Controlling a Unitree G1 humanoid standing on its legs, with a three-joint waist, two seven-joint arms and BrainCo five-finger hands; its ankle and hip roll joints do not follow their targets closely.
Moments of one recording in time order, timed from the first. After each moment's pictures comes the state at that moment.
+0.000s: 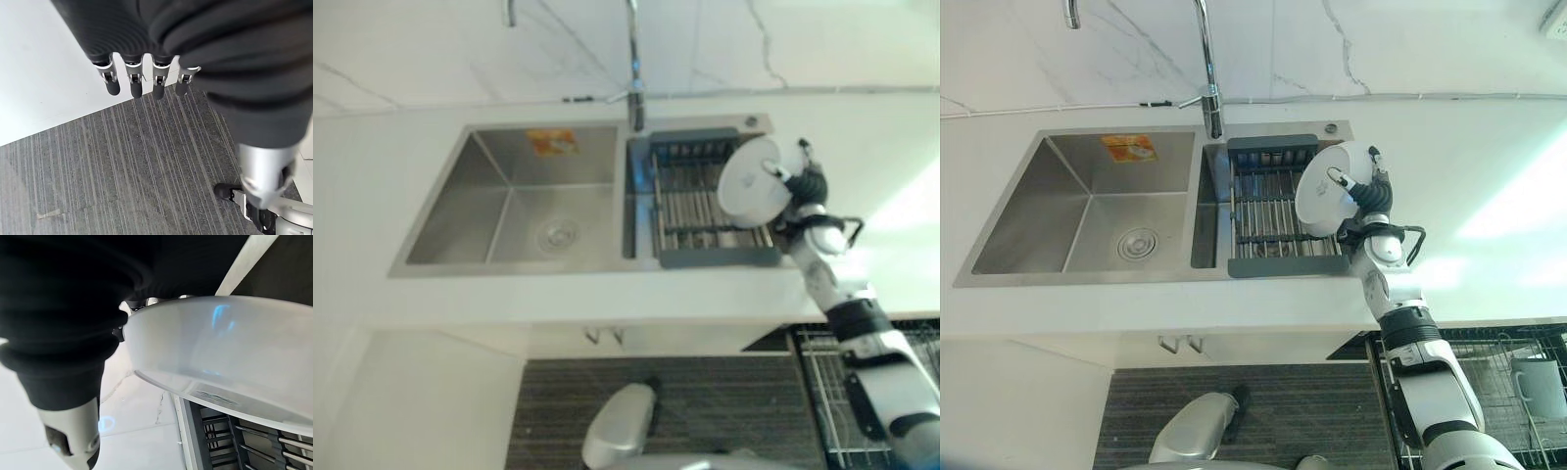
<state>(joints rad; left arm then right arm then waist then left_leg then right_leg) 0.14 0.31 -0.19 1.21 0.03 0.18 0.02 -0.63 -0.46 0.14 0.46 0.59 -0.05 -0.26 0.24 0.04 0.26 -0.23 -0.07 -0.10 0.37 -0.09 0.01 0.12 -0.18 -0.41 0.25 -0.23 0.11</state>
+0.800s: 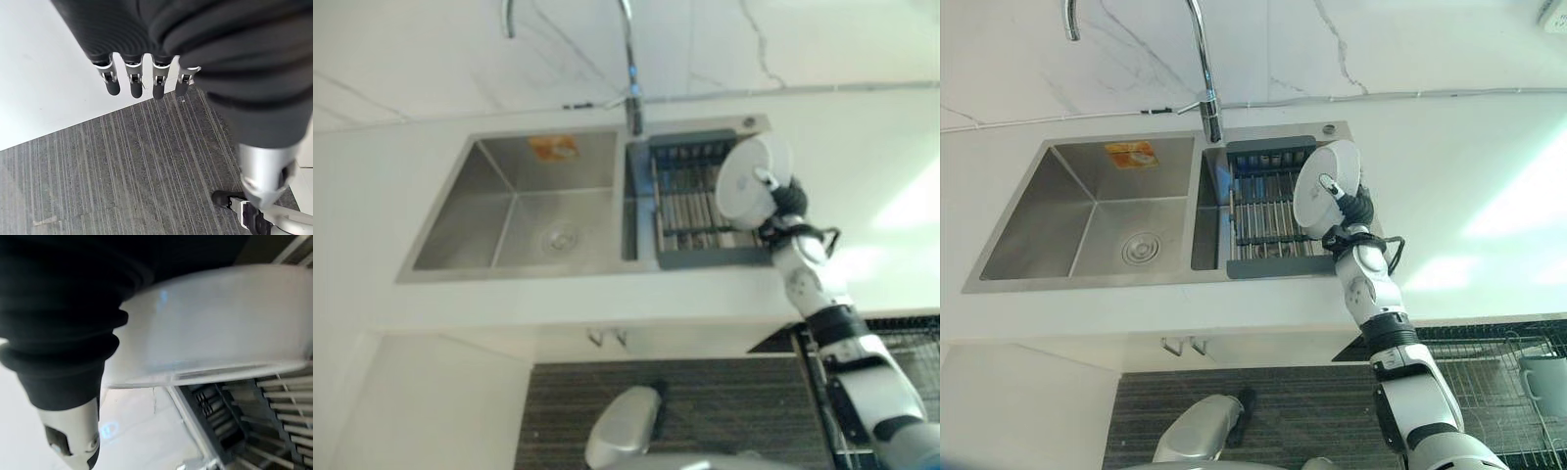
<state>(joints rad) 0.14 0.31 -0.19 1.22 0.02 0.18 0.01 -0.62 -0.36 0.14 0.51 0.83 -0.10 -0.16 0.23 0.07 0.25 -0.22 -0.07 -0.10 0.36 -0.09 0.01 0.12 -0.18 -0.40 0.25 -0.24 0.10</state>
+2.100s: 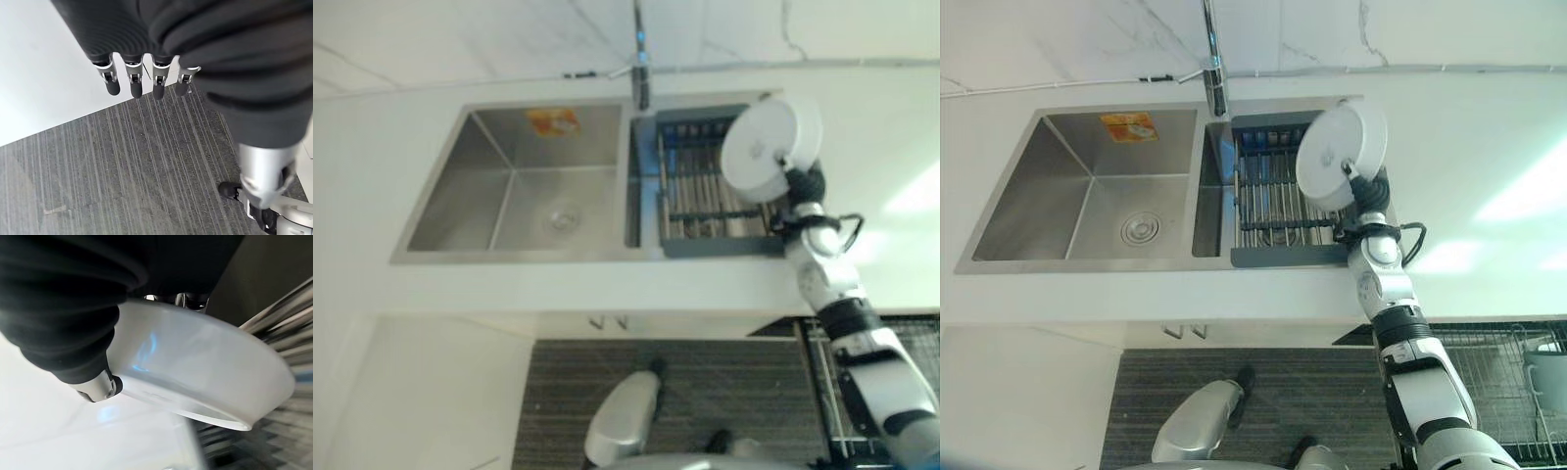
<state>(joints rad) 0.10 0.31 -0.19 1.19 0.02 0.17 0.00 -0.65 -0.40 0.17 0.42 0.58 -0.26 -0.24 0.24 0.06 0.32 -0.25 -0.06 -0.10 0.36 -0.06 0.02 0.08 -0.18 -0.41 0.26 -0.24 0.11</state>
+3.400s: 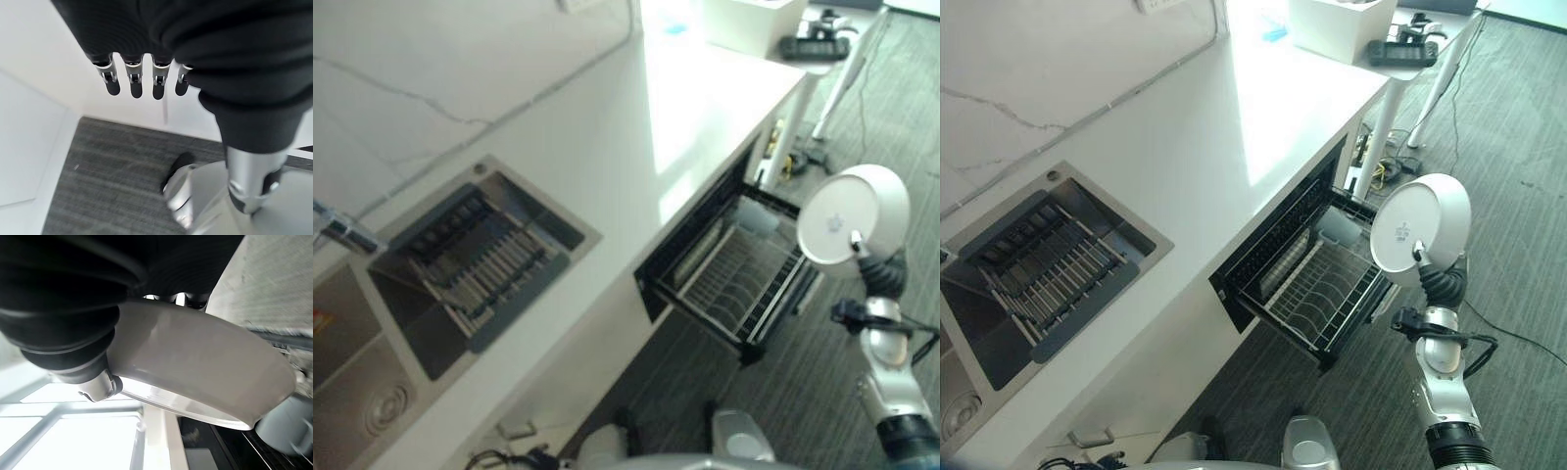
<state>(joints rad) 0.08 0.27 -0.28 1.12 0.13 0.16 0.03 -0.08 -0.51 0.00 0.25 0.42 -0.43 -0.32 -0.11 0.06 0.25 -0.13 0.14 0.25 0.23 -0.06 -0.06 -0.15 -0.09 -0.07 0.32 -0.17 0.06</state>
